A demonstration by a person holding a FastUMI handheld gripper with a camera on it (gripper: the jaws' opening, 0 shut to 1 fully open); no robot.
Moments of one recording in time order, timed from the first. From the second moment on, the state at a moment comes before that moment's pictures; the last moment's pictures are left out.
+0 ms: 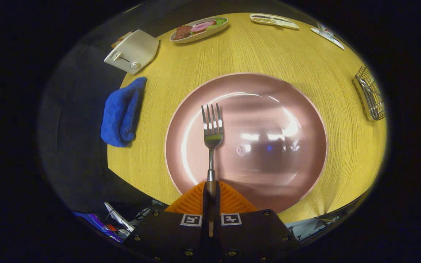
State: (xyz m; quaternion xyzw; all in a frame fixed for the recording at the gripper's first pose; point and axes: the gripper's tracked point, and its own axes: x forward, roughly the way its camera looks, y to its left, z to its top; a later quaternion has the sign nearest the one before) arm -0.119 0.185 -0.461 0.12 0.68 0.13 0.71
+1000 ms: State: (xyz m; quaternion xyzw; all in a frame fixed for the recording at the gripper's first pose) arm -0.043 0.039 -0.381 0.22 0.59 0.01 0.77
